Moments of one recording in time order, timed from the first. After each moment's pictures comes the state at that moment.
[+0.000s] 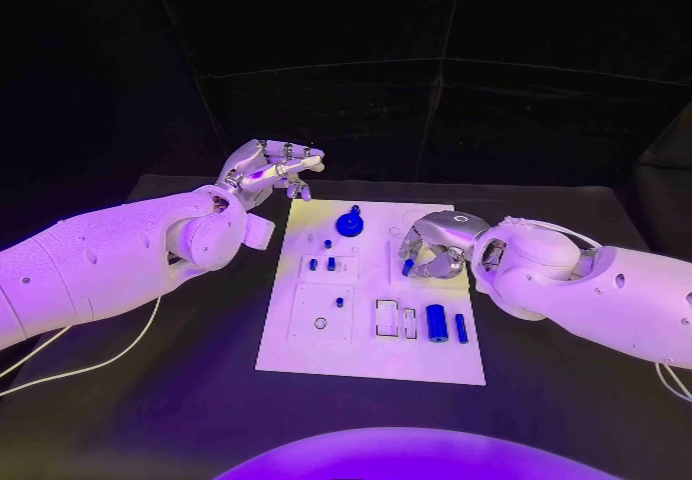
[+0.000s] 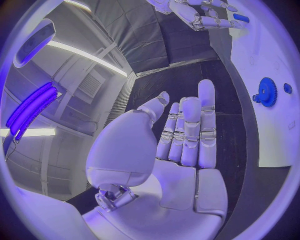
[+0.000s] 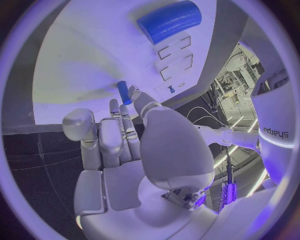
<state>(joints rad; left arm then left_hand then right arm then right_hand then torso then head) 1.21 -0.79 -0.05 1.34 -0.11 -0.15 0.47 1.27 -0.05 0.33 -0.05 0.05 1.03 0.18 0.13 0.07 1.09 0.10 0.27 0.09 1.23 0.02 1.05 0.57 0.17 1.21 0.12 0.62 0.63 1.14 -0.82 -0.04 1.61 -1.66 -0.16 -0.20 1.36 -0.10 0.27 -0.06 0.11 0.99 0.14 0.07 0.07 1.09 0.08 0.21 0.07 1.46 0.00 1.29 0.95 0.12 1.33 0.11 1.24 0.88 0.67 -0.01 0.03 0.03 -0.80</state>
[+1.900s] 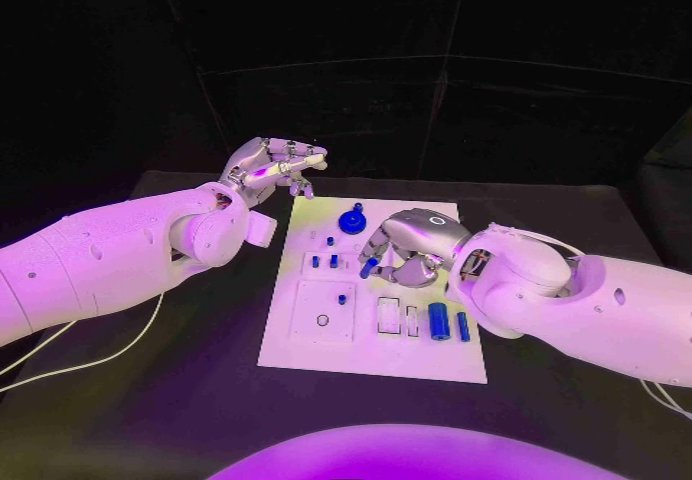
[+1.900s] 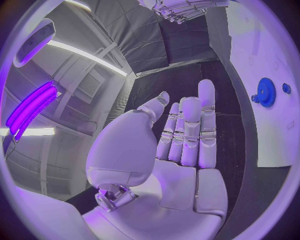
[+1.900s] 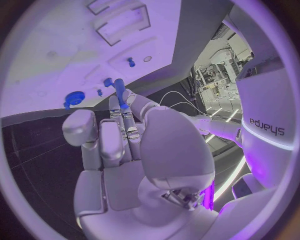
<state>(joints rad) 1.21 -0.78 -0.05 1.34 -0.11 -0.14 0.46 1.27 -0.05 0.33 -0.05 0.05 1.02 0.18 0.13 0.07 1.09 0.10 0.27 0.09 1.23 0.02 1.05 0.57 0.17 1.21 0.12 0.62 0.63 1.13 -0.78 -0.03 1.77 -1.64 -0.30 -0.14 1.39 -0.07 0.48 -0.10 0.09 1.12 0.14 0.09 0.07 1.24 0.06 0.15 0.07 1.47 -0.02 1.31 0.98 0.12 1.34 0.08 1.26 0.92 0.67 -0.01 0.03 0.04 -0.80</state>
